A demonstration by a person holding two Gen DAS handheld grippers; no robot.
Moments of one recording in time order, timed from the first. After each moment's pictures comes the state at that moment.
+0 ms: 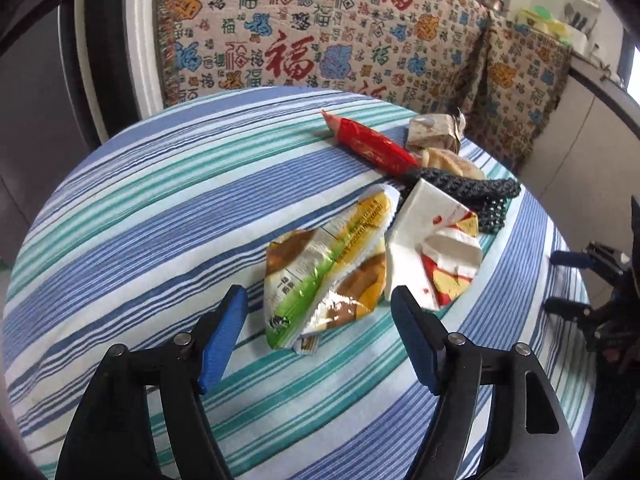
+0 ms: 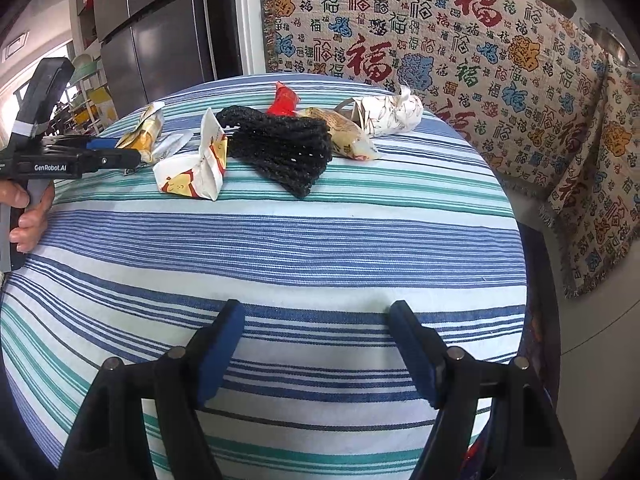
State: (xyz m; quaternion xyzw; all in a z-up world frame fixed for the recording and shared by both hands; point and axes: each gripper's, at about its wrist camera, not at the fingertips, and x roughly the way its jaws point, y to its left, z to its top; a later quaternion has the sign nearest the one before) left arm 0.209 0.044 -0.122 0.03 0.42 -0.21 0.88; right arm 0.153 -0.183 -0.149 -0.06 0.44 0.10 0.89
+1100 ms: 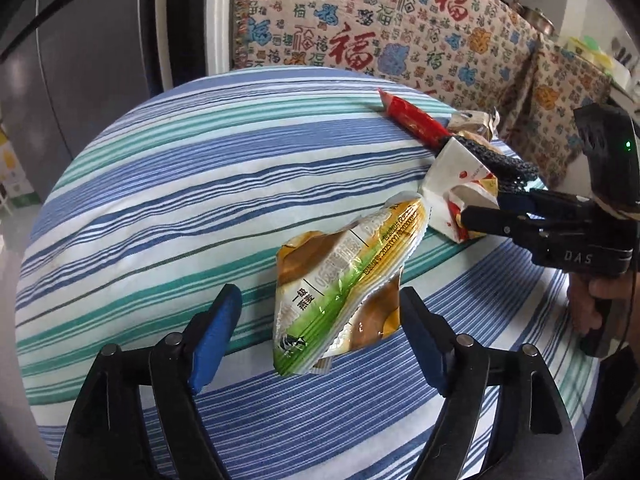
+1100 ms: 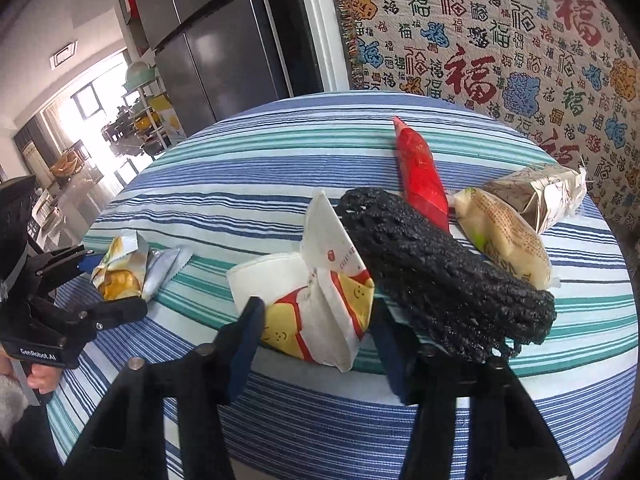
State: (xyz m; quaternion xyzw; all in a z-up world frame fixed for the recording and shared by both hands) left arm 0.150 0.078 -0.138 -0.01 0.44 -0.11 0.89; right arm 0.243 -0.097 -0.146 -0.02 0.43 0.24 0.87
